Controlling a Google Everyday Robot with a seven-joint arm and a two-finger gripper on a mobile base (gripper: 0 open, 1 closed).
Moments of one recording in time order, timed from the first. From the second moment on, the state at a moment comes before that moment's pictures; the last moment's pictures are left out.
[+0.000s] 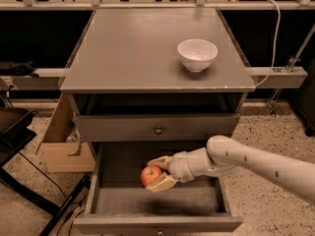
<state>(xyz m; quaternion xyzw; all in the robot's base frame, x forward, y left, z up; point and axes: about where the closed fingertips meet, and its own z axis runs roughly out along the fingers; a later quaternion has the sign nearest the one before) 0.492 0.019 0.526 -0.59 0.63 0.37 0.35</state>
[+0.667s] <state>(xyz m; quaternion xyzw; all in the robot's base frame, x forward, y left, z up) 0.510 -0.037 0.722 -0.60 0.64 0.34 0.34</state>
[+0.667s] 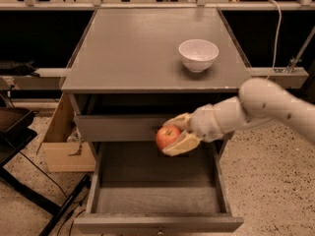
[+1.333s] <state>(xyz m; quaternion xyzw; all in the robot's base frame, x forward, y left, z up) 0.557 -0.058 0.902 -0.58 0.63 0.32 0.39</state>
